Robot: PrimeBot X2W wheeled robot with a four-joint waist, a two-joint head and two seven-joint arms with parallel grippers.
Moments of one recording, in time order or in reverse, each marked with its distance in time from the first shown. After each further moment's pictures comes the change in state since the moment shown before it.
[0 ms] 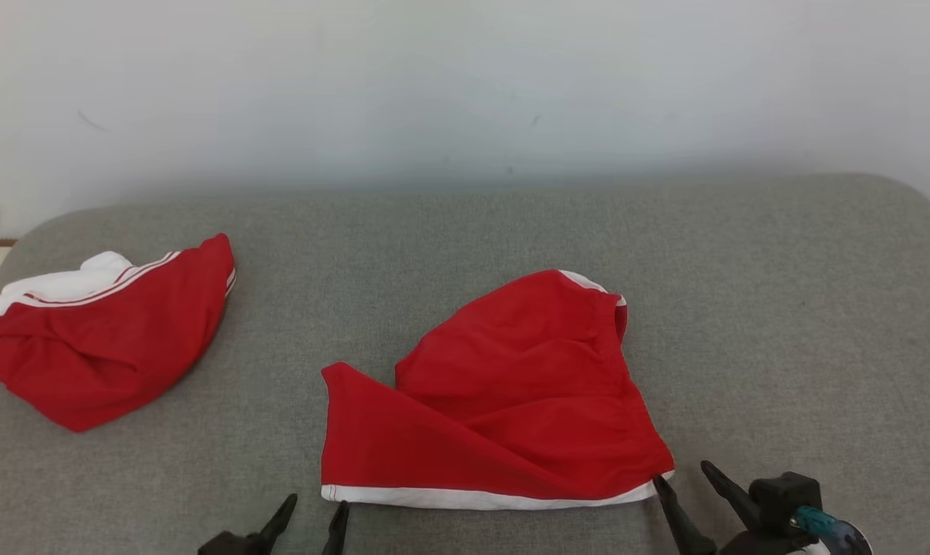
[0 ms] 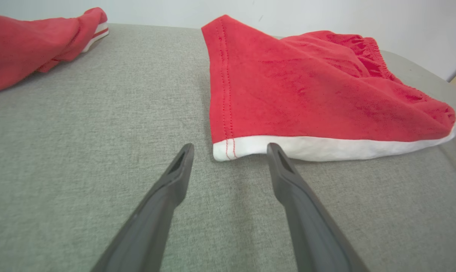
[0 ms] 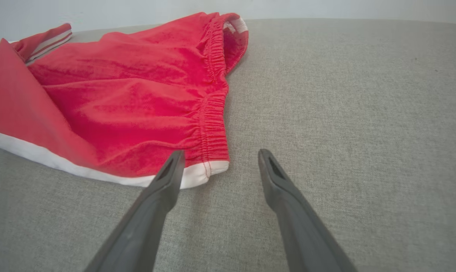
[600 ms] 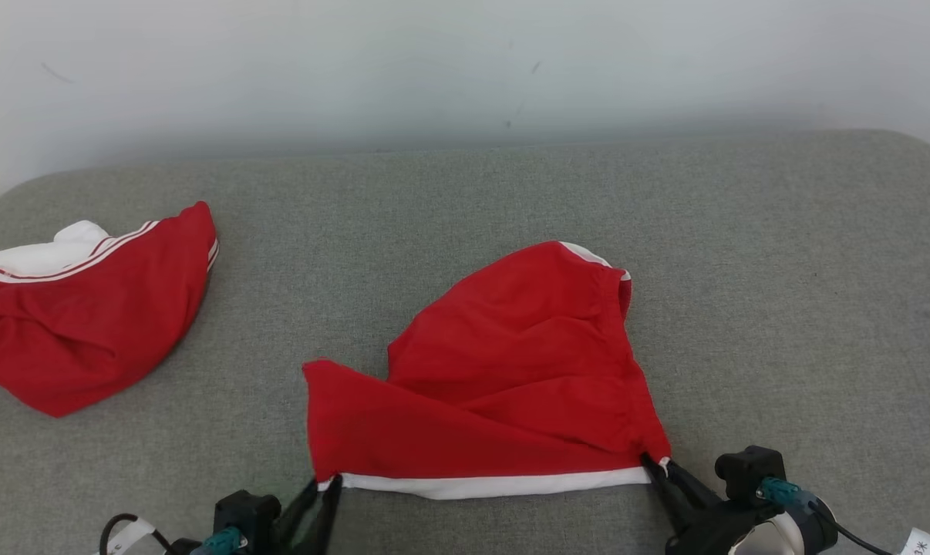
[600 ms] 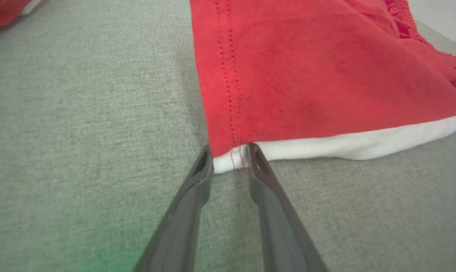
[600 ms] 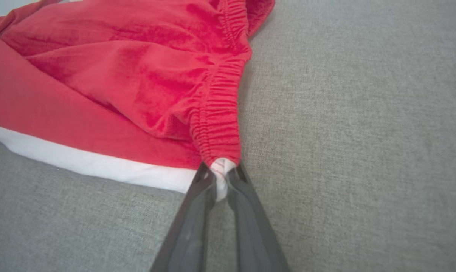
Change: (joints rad) left arm -0.169 0.026 -0.116 0.192 -0.070 -0.008 0.000; right arm -0.156 -0.002 0.178 0.168 0.108 0.000 -0.045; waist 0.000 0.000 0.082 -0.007
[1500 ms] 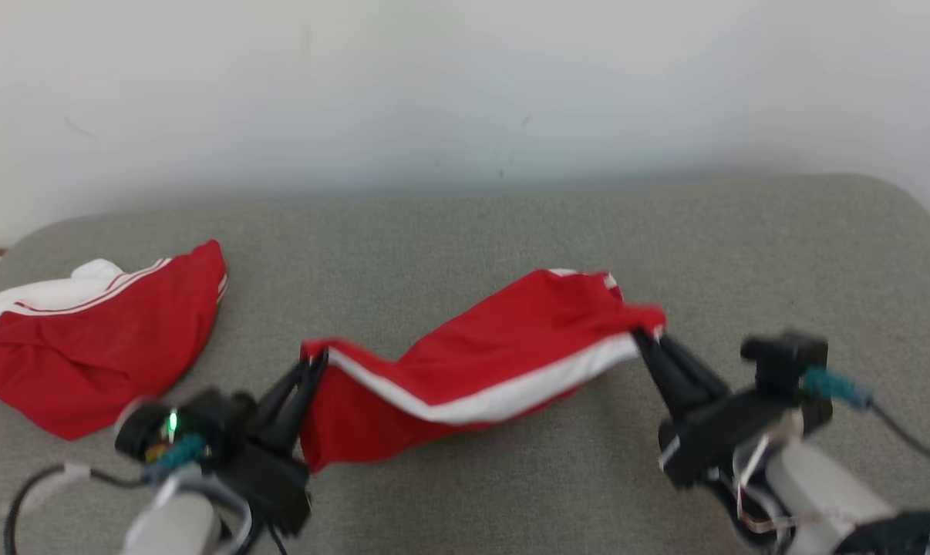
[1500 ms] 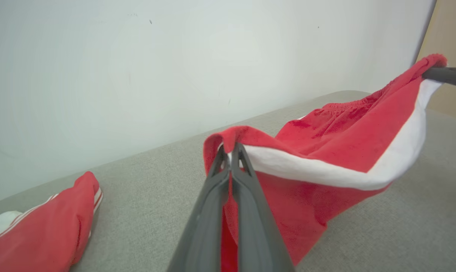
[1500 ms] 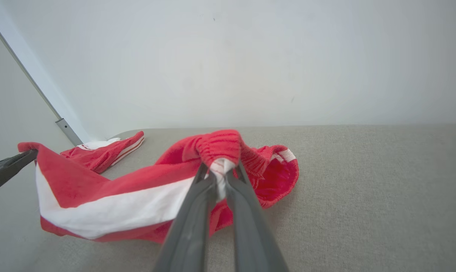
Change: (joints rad) left arm -0.058 0.151 -0.077 -0.331 -0.003 -0.001 0.025; right arm -0.105 -0.085 0.032 -0.259 0.213 0.000 0.012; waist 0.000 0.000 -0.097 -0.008
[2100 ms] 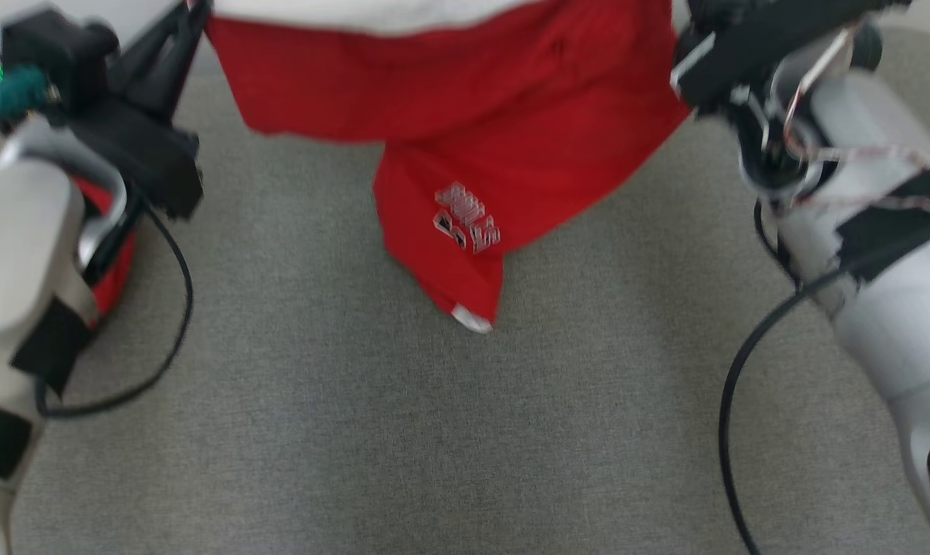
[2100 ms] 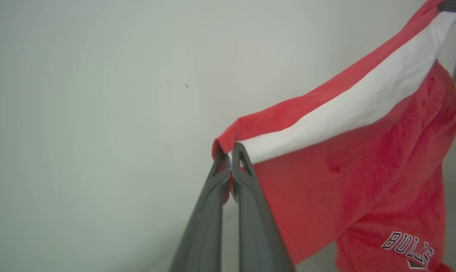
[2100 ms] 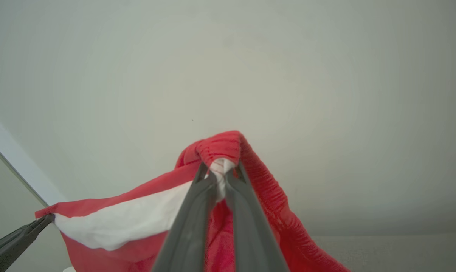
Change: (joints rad) left arm -0.737 0.157 -0.206 0.212 -0.191 0.000 0.082; right arm -0.786 0.090 0.033 0.317 0.265 0.000 0.062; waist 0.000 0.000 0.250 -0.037
